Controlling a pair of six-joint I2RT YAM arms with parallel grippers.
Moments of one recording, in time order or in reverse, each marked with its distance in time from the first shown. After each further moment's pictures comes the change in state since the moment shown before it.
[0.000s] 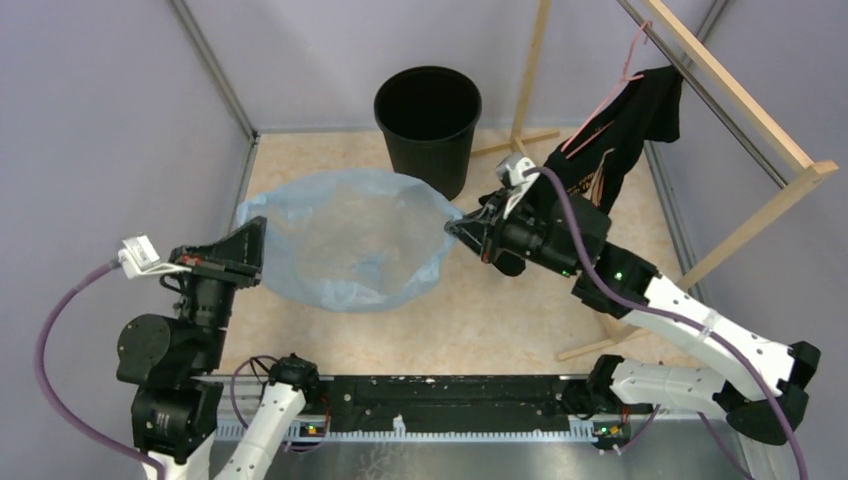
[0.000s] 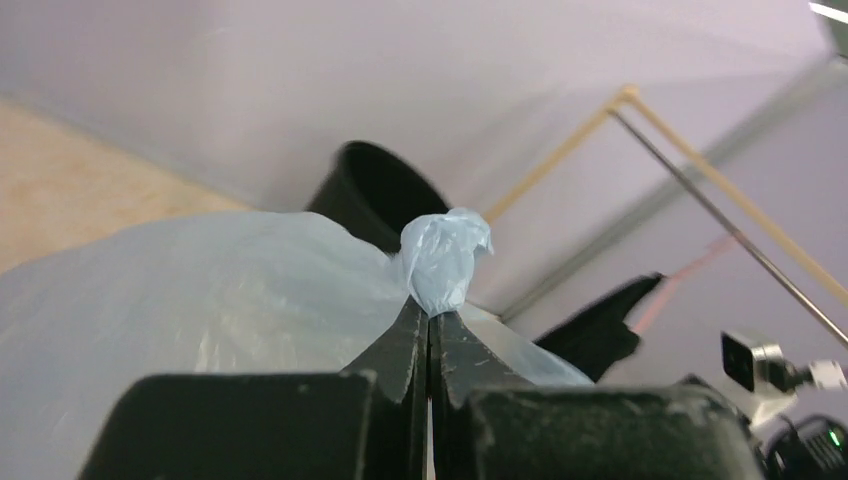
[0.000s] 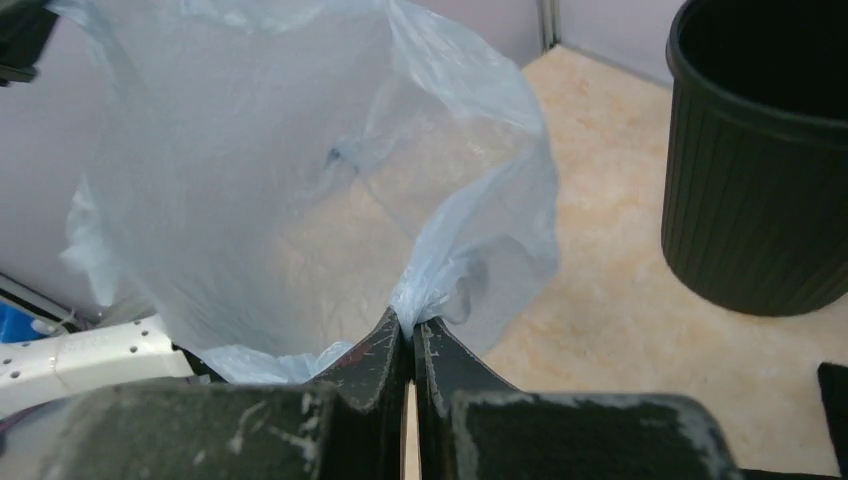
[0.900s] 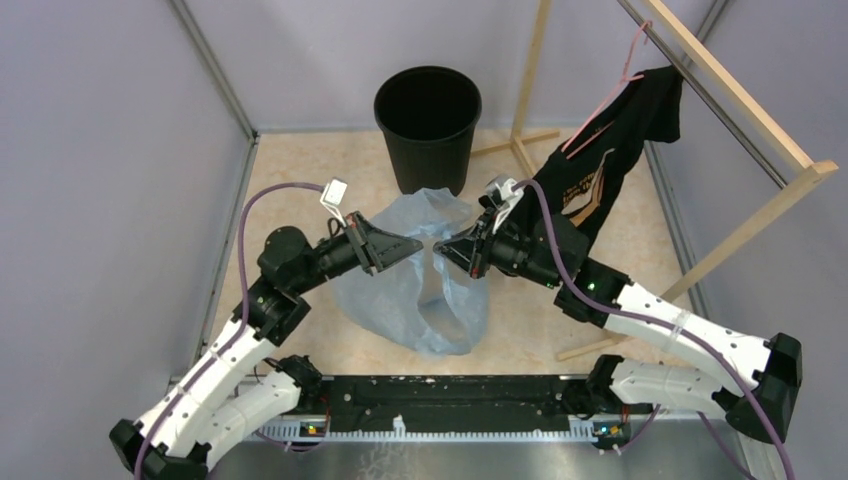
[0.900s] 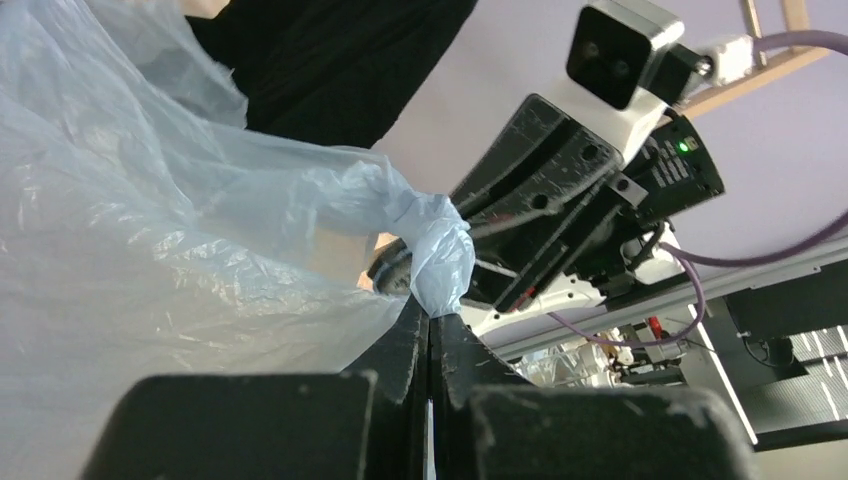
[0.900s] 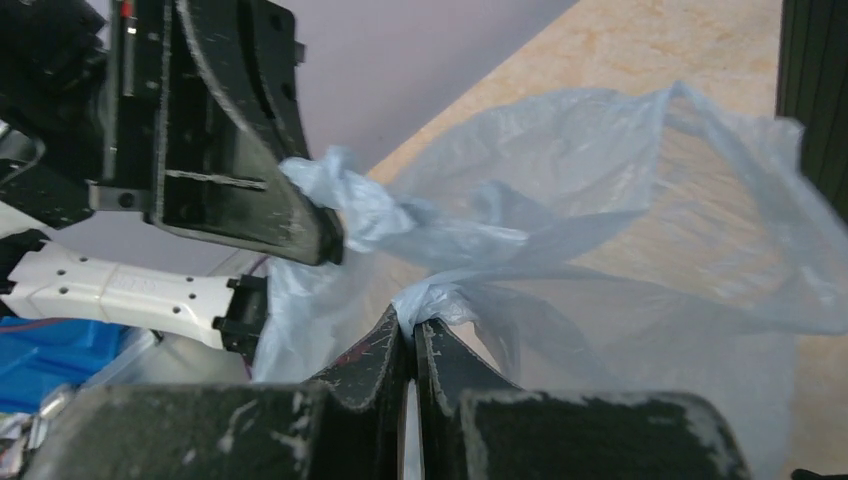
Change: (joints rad) left arm -0.341 0.328 -0.432 0.641 0.658 -0.254; right arm 0.000 -0.004 -0.189 0.237 -0.064 0.144
